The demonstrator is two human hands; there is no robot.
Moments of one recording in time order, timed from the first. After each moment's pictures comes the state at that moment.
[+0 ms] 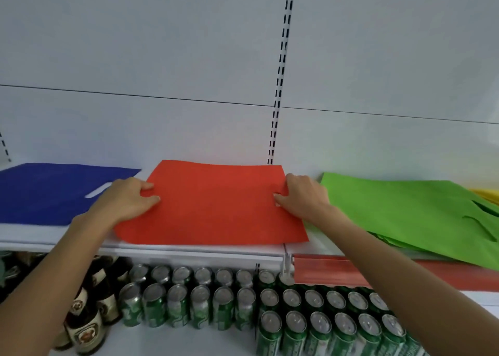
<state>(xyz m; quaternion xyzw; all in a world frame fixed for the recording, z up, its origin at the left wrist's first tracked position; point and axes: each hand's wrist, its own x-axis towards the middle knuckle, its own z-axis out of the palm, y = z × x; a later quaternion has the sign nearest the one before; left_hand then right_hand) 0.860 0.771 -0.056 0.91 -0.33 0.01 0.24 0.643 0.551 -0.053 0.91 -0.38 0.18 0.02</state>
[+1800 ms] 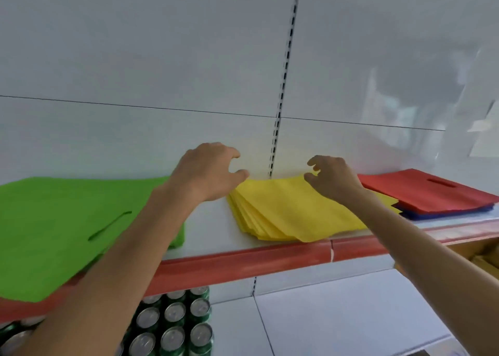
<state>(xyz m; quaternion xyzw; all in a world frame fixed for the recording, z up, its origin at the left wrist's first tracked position) 0.308 0.367 0.016 0.74 -0.62 0.13 0.23 0.124 0.205 -0.005 0.82 -0.50 0.27 -0.01</state>
